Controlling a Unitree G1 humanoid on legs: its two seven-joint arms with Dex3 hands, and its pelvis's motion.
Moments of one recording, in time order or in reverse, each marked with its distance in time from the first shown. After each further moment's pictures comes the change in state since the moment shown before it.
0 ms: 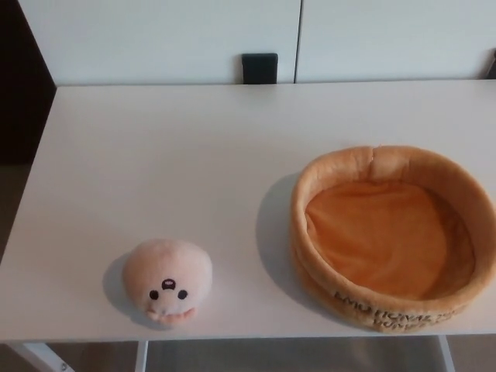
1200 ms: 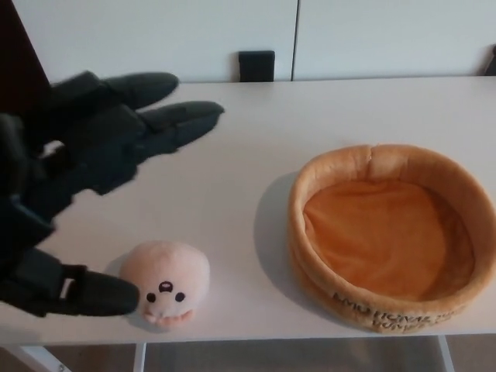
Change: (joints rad) left_arm -1.069 0.467 -0.405 -0.344 0.007 0.484 -0.123; right_arm 0.008 0.000 0.000 0.007 0.000 0.002 -0.001
